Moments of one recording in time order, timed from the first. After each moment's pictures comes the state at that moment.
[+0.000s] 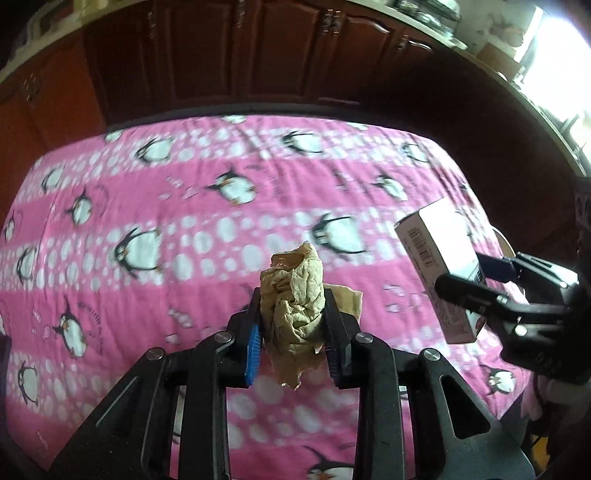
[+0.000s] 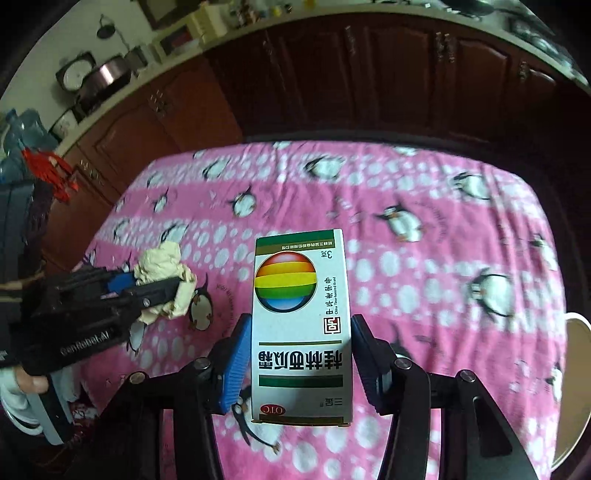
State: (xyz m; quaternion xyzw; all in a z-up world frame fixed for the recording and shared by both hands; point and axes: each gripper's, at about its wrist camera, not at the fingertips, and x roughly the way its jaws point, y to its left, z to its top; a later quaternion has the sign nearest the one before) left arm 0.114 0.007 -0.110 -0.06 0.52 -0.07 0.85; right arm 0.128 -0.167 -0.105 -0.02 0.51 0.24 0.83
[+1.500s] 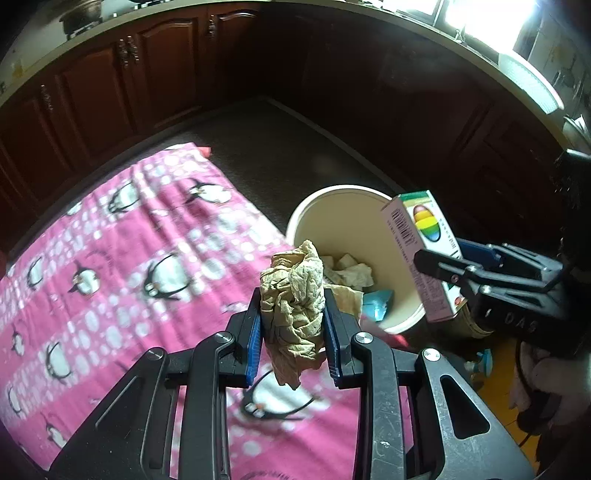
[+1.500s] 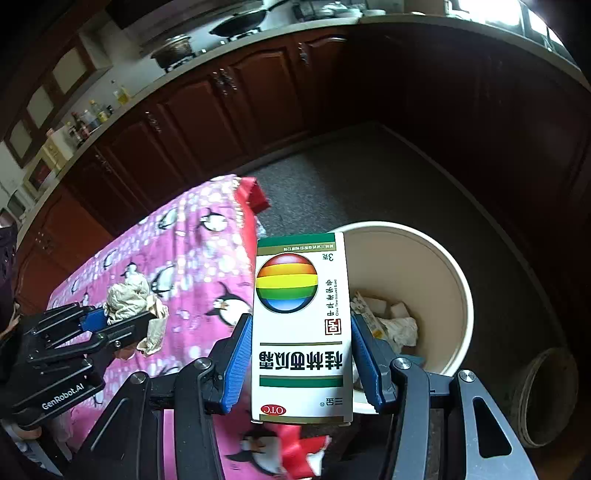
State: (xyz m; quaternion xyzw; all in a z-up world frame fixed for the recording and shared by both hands) left arm 0.136 -0.308 -0.094 0.08 0.50 -0.29 0.81; right arm 0.065 -0.480 -0.077 0.13 0.48 -0.02 0.87
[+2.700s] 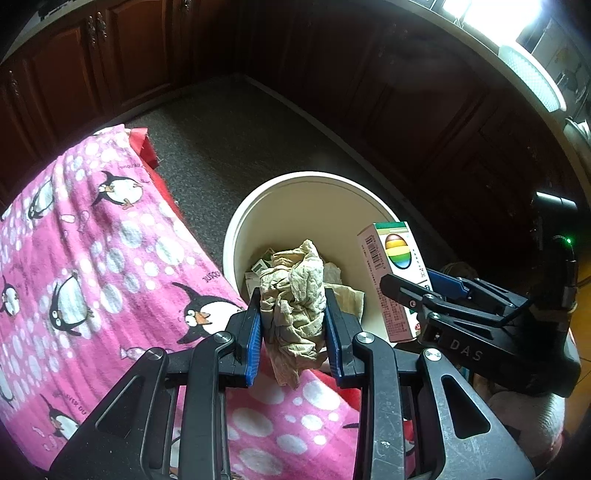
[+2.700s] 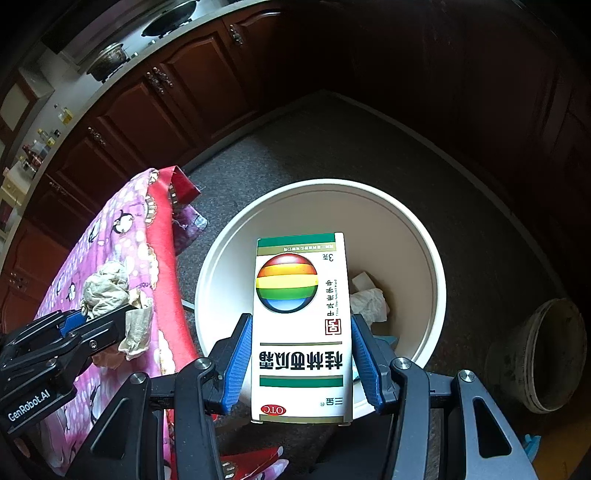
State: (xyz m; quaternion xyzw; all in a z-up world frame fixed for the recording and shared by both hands) left arm 0.169 -0.380 -0.150 0.06 0.54 -0.31 0.78; right arm 0.077 -0.539 -0.141 0.18 0.51 -0.08 0.84
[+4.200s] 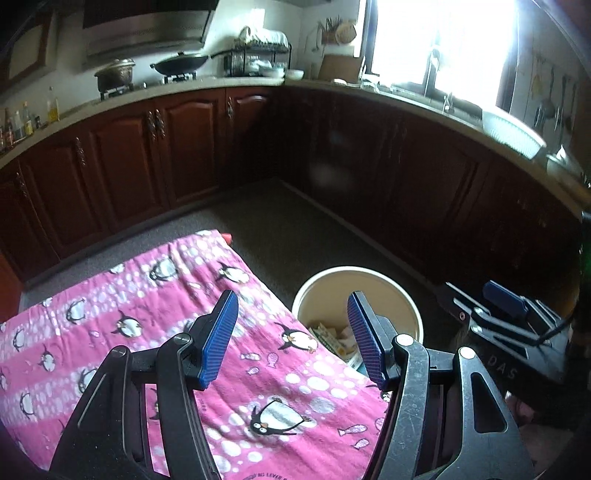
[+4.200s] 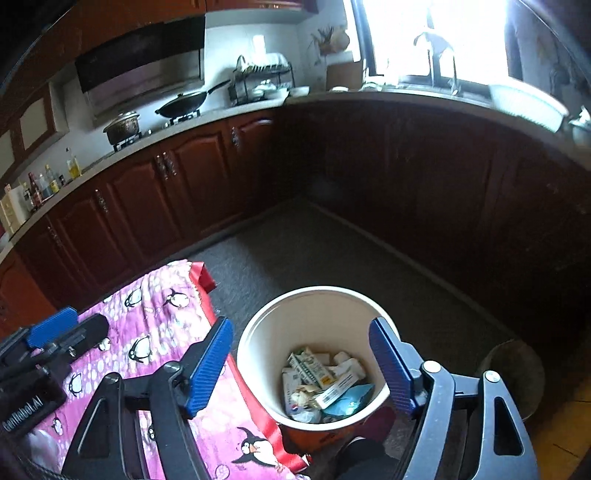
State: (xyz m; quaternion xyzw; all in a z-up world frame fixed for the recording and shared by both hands) left arm 0.084 -0.272 -0.022 0.04 0.34 -0.27 0.90; right arm -0.001 -0.439 -0.011 0.10 0.32 -0.20 0.92
